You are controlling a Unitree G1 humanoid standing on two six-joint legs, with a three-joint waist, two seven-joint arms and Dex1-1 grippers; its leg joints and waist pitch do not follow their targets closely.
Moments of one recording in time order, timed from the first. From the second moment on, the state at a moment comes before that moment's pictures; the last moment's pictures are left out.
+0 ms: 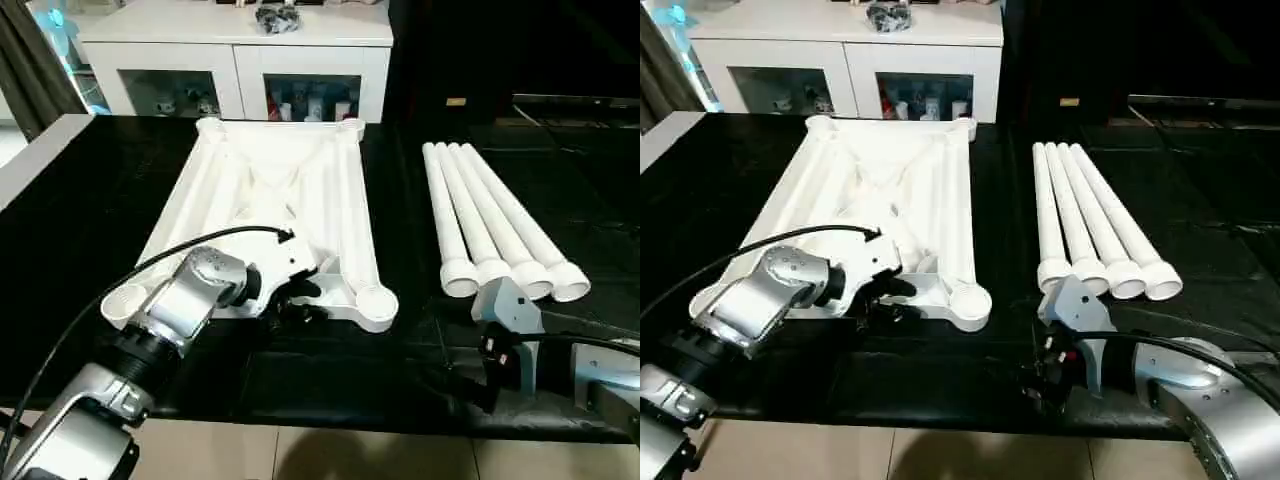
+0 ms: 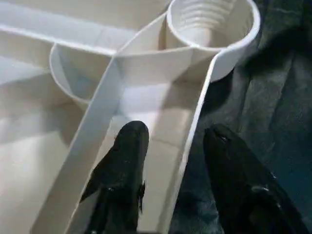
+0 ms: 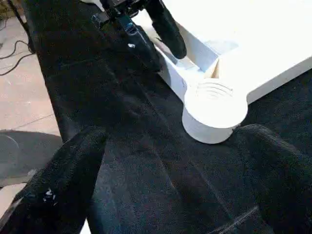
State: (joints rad) left arm -0.63 0.43 -0.46 0.40 -0.03 0.40 -1.04; right arm 0.04 -0.72 0.04 -0.51 0.40 0.67 0.84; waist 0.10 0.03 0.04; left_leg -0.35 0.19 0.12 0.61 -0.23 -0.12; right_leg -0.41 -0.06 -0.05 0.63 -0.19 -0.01
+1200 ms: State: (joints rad) left arm -0.52 0.36 -0.37 0.30 -0.01 0.42 -0.84; right arm -0.03 -0.68 0.05 -0.46 0.38 0.66 0.77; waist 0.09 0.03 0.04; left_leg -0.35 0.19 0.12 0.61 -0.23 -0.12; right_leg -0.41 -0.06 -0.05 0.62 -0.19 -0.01
